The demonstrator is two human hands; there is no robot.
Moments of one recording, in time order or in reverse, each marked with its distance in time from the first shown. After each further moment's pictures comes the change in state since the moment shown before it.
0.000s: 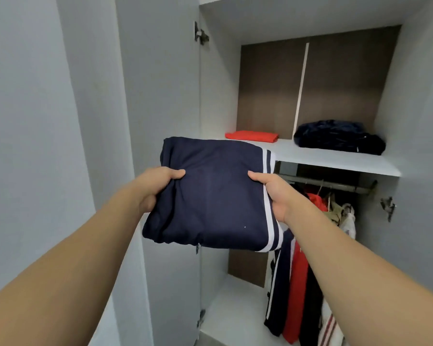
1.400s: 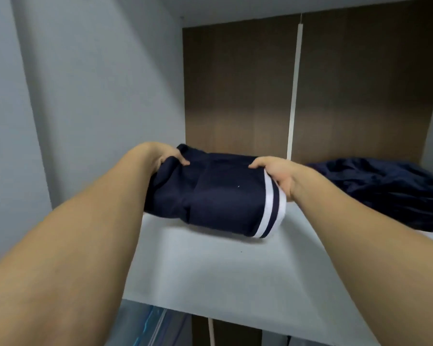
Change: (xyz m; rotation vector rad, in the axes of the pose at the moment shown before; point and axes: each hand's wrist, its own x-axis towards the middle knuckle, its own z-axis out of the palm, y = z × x) left_hand 0.624 0.238 0.219 0.781 -0.295 0.146; right_hand 0.526 -0.211 -0.196 -0.246 0.331 0.106
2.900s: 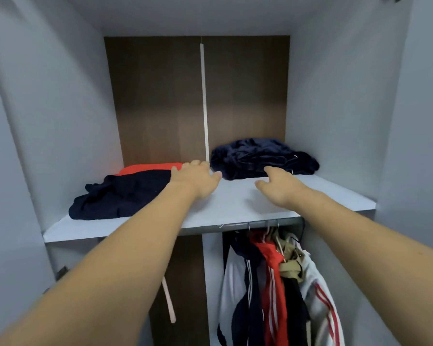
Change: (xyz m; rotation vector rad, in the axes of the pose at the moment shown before) left_hand -0.173 0.050 0.197 0.655 0.239 0.608; right_hand -0.249 0.114 -0.080 -1.062 0.609 -0.195
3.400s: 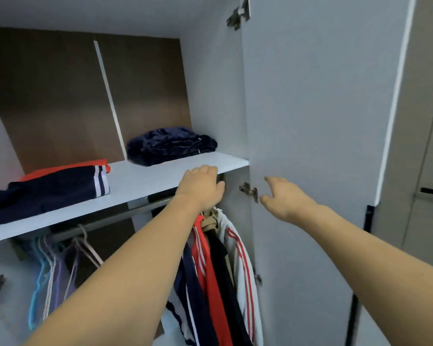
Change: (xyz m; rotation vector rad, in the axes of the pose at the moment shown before) left_hand -0.164 0.162 0.001 -0.124 0.069 0.574; right_hand -0.270 0.078 -0.056 -0.145 0.140 0.343
